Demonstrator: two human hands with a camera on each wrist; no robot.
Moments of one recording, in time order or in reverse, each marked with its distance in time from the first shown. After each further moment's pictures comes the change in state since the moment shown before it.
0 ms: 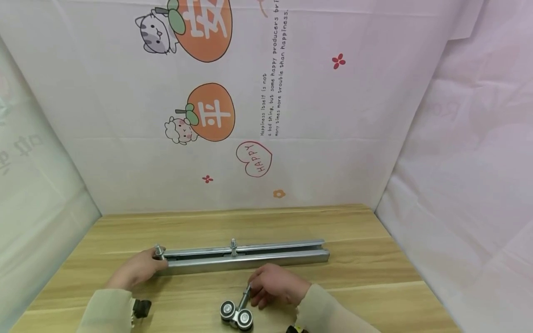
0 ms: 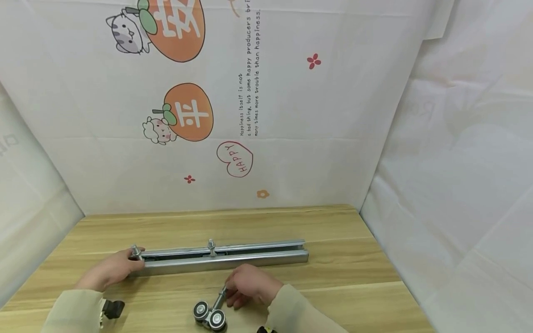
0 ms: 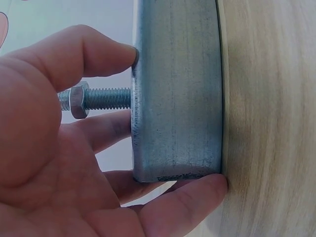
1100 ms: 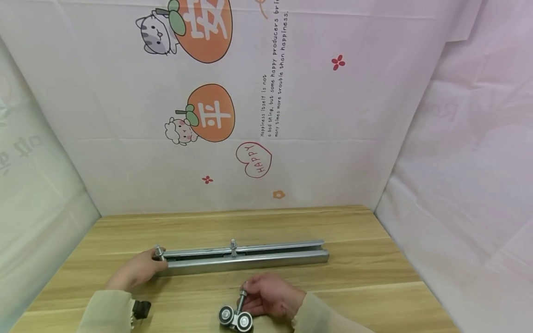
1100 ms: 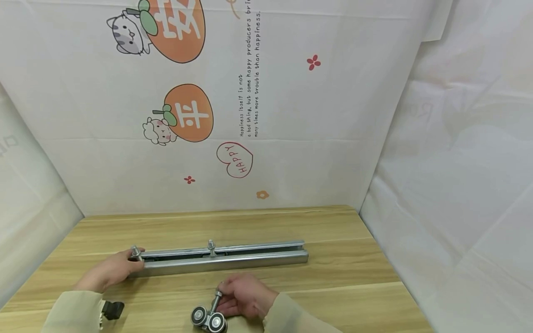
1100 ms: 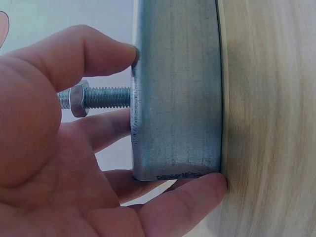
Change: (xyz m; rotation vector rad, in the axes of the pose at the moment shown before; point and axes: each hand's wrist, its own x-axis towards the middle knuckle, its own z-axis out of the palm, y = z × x) left_hand -0.003 0.002 0.000 0.003 0.006 0.006; right_hand 0.006 0.022 0.021 0.383 0.003 0.046
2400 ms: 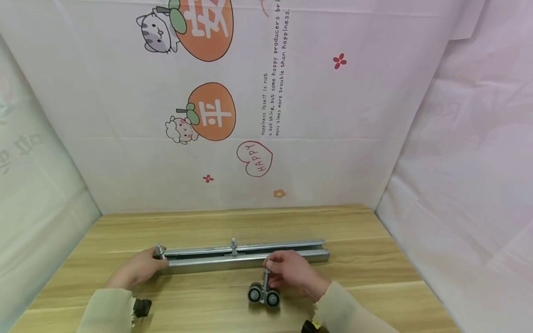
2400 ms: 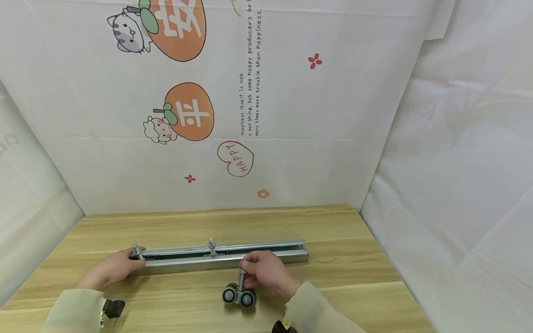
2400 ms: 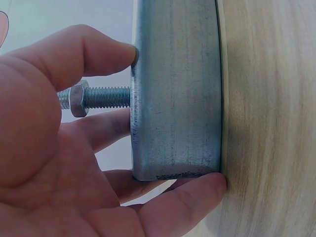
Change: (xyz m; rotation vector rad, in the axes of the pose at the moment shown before) left_hand 0.000 -0.001 0.000 0.022 0.005 0.011; right_hand -0.022 -0.050 -0.043 -0.306 0.110 -0.185
